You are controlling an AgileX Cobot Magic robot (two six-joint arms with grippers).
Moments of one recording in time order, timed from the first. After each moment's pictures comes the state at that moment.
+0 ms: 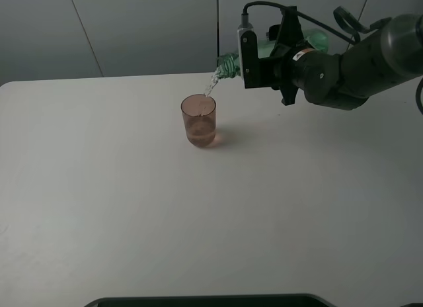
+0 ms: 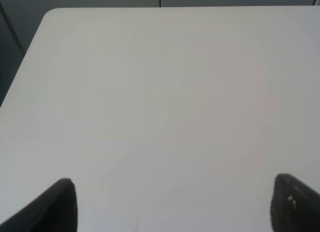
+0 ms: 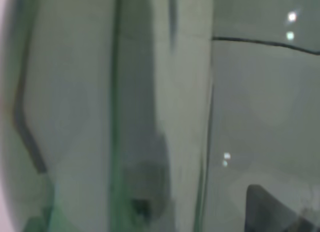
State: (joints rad) left arm -0.07 0.00 -0.51 0.01 1.09 -0.02; right arm 0.49 1.93 -0.87 0.49 -0.67 -1.92
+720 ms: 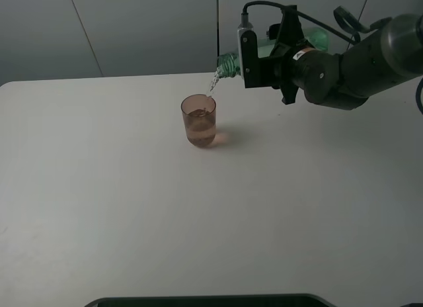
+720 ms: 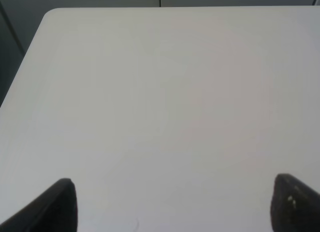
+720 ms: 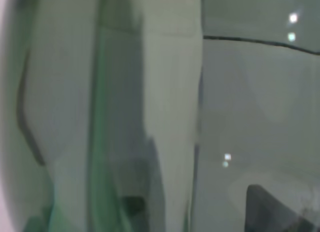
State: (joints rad) left arm -0.07 0.00 -0.51 0.01 1.09 -0.02; right arm 0.49 1.93 -0.87 0.49 -0.68 -1.92
